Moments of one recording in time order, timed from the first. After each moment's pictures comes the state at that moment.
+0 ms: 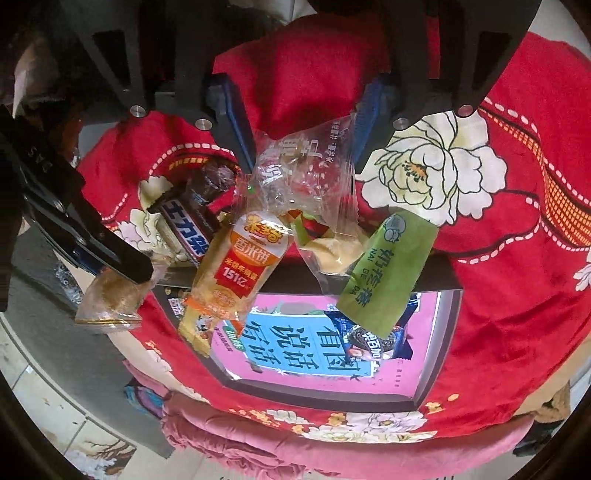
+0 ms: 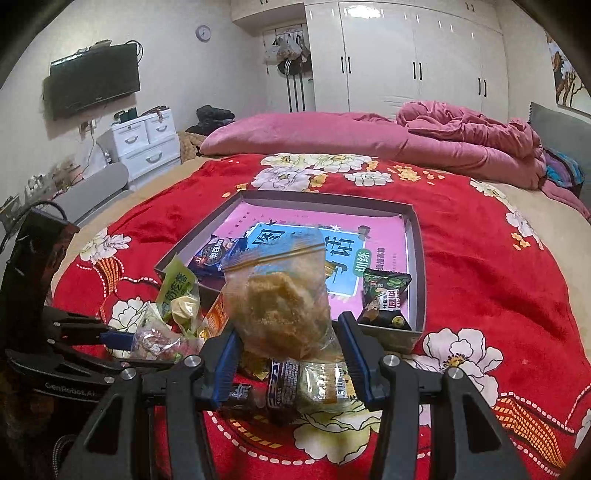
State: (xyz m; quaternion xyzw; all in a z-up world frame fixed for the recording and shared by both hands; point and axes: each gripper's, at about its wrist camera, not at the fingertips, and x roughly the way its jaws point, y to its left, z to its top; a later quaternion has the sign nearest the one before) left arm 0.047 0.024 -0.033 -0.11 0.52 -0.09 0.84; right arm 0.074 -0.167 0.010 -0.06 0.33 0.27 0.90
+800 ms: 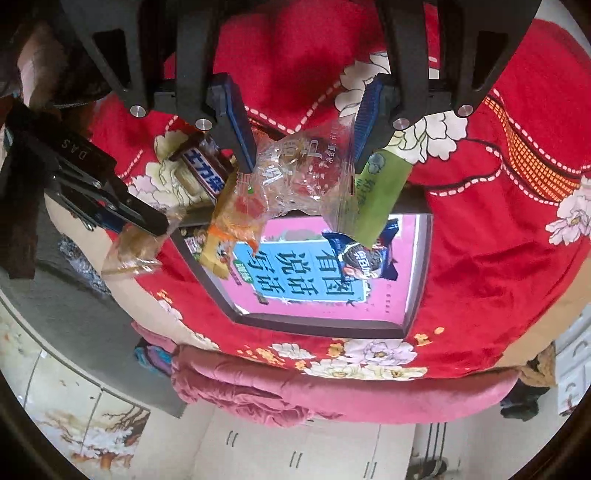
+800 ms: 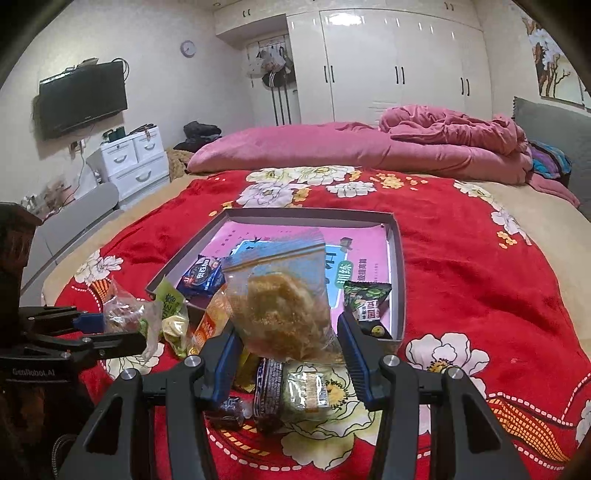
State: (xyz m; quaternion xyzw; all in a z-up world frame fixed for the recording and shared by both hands) left arm 0.039 0.032 0.008 -0.11 0.42 -0.07 0.90; right arm 0.078 -0.181 0.019 -0.04 0.31 0.24 0.92
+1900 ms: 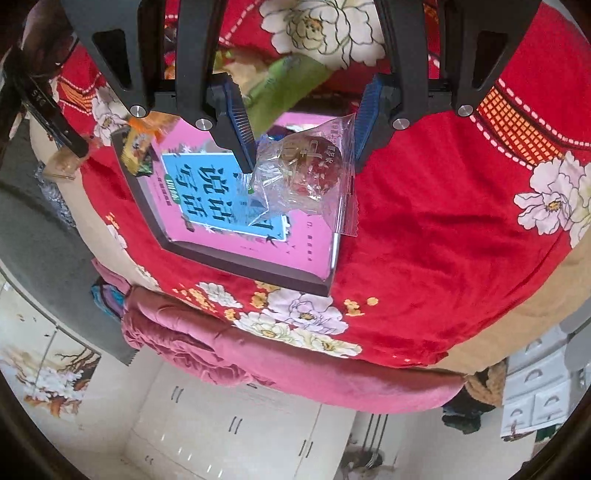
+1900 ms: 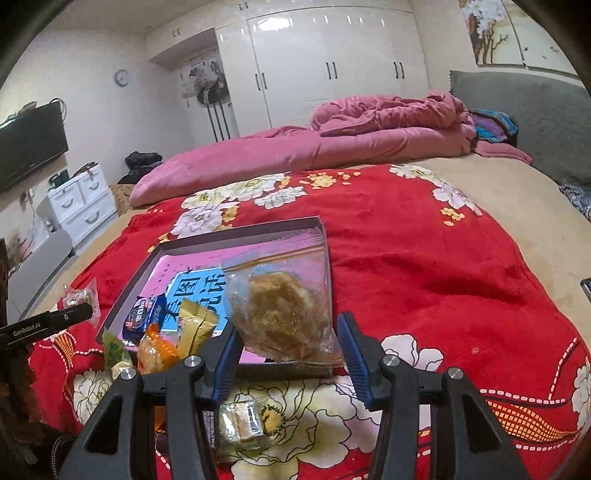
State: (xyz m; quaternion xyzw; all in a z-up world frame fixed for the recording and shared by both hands) left arm 0.096 0.104 0.003 -0.17 0.37 0.02 0.91; right arm 0.115 -0.222 0.017 0.04 0.32 0.14 0.94
